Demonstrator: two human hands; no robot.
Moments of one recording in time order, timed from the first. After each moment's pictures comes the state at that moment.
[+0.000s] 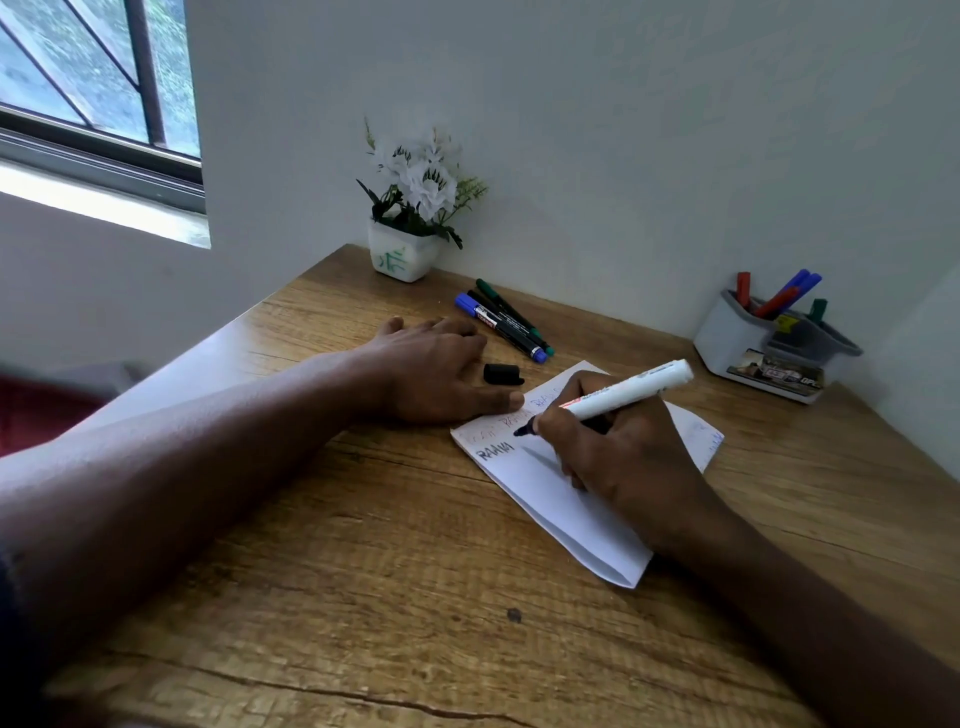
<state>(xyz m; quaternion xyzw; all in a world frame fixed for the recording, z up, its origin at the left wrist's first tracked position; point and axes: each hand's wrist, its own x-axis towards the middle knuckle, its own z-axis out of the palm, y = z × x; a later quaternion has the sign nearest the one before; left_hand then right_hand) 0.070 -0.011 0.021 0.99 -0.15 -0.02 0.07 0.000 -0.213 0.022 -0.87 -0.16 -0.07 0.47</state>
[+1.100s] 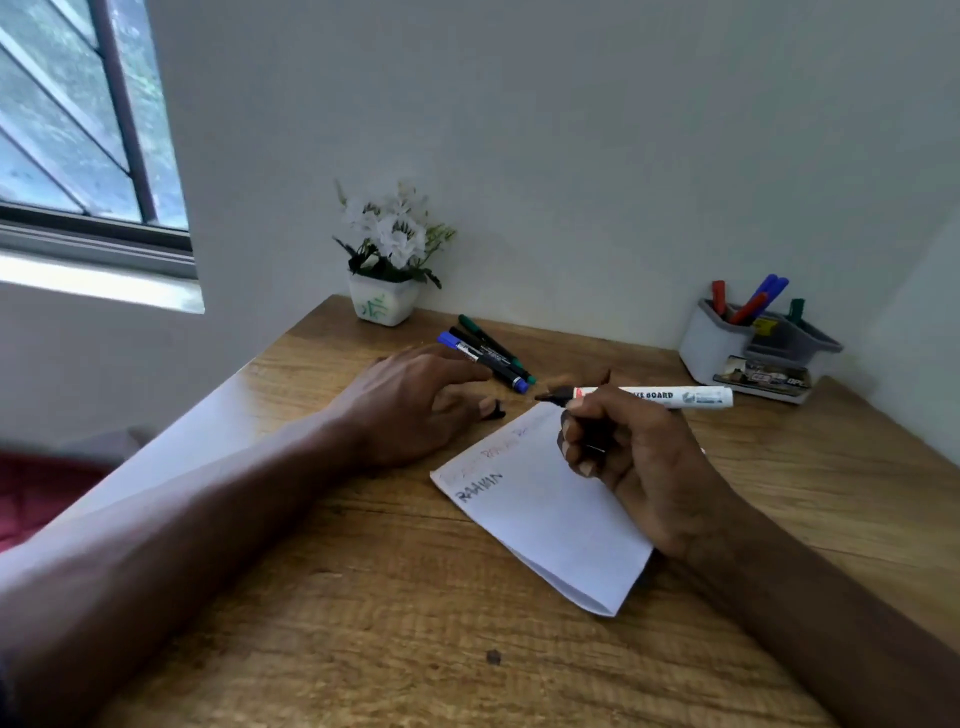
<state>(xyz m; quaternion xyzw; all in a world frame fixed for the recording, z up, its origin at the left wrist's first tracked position) 0.069 -0.005 0.016 0.95 -0.21 0.13 0.18 0.012 -0.231 0.036 -0.65 -0.07 0.05 0.76</state>
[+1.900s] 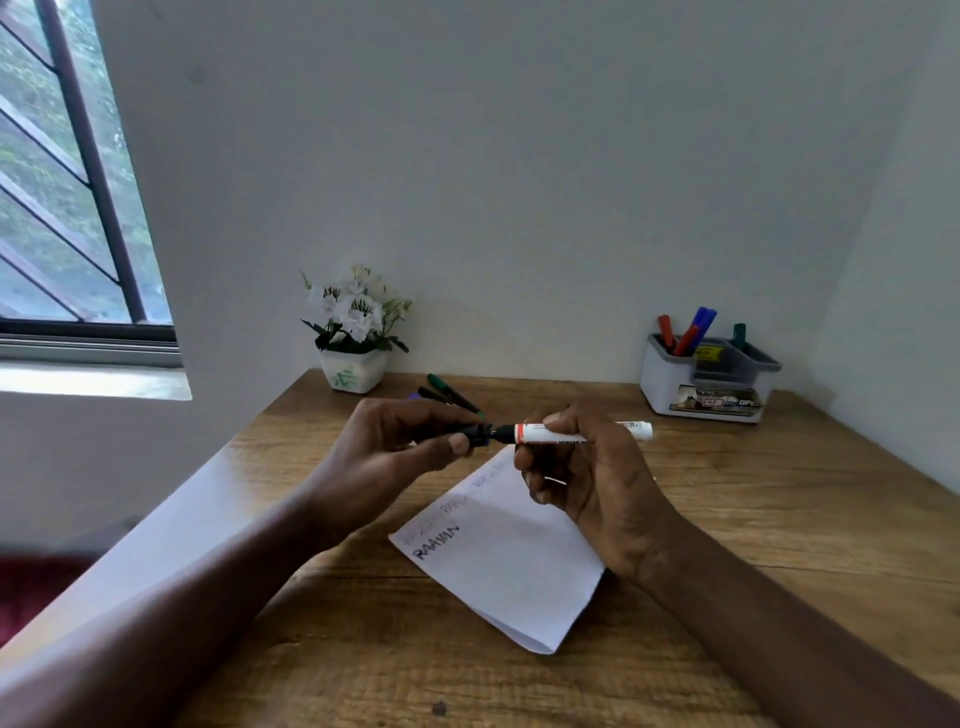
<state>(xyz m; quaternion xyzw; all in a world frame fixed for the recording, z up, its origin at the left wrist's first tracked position) 0.037 -0.025 0.029 0.76 -0.30 0.08 0.58 0.013 -0.244 0.043 -0.58 -0.07 0.06 0.81</state>
